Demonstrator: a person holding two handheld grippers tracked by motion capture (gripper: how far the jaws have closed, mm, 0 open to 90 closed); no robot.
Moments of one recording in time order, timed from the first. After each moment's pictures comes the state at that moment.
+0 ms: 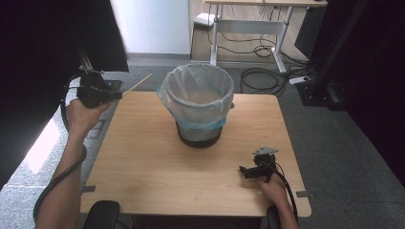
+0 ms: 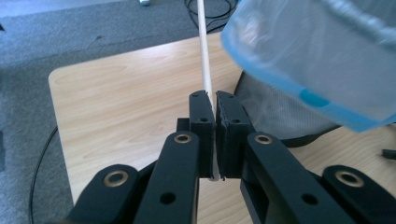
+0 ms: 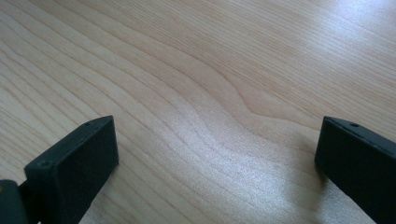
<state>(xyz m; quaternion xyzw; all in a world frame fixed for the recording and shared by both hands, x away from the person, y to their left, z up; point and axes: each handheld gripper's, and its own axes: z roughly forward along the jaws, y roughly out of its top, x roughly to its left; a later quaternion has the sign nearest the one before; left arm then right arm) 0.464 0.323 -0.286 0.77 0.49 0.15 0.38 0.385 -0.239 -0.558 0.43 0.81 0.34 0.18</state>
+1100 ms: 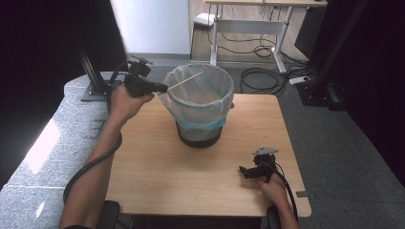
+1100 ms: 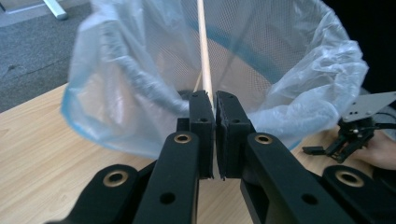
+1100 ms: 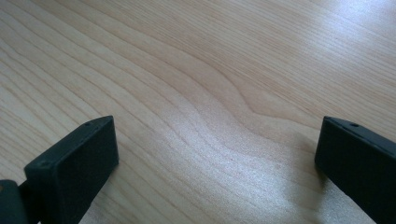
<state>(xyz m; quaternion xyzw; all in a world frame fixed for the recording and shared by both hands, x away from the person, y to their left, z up) 0.489 0.192 -0.267 0.83 0.38 0.09 0.39 0.385 -0.239 -0.558 0.43 0.81 0.34 0.18</state>
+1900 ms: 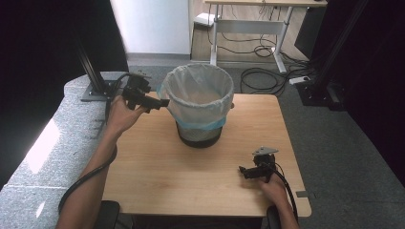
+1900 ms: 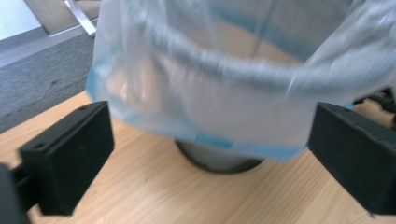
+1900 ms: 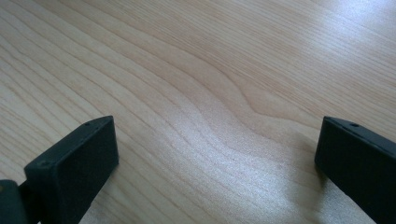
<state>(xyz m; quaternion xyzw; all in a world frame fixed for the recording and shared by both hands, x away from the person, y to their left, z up) 0.466 0.209 -0.303 0.83 0.37 0.16 0.39 0.384 -0.239 -0.558 0.43 0.81 0.35 0.18</state>
